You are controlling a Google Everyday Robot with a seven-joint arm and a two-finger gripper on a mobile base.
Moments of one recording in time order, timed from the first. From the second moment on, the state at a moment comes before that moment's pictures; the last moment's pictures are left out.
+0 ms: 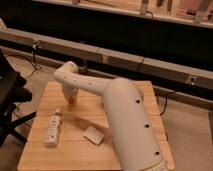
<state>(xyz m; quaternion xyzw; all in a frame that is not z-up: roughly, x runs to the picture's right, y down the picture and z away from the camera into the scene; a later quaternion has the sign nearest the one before) -0.201 0.063 0.934 -0.19 -0.23 -0.63 0.72</state>
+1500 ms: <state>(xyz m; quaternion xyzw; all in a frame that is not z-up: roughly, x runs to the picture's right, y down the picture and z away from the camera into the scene) -0.180 0.064 0.920 -0.19 -0.24 -0.64 0.71</state>
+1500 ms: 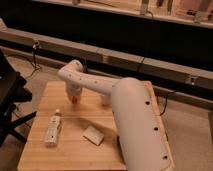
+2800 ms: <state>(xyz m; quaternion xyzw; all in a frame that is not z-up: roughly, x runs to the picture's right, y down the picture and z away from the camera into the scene) -0.175 0.067 0.910 -0.19 -0.25 -0.64 0.70</state>
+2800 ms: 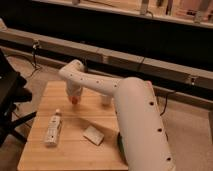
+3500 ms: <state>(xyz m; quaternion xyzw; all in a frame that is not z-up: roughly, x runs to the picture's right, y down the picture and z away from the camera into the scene) -0.172 0.069 0.904 -0.19 -0.26 -0.65 0.69</state>
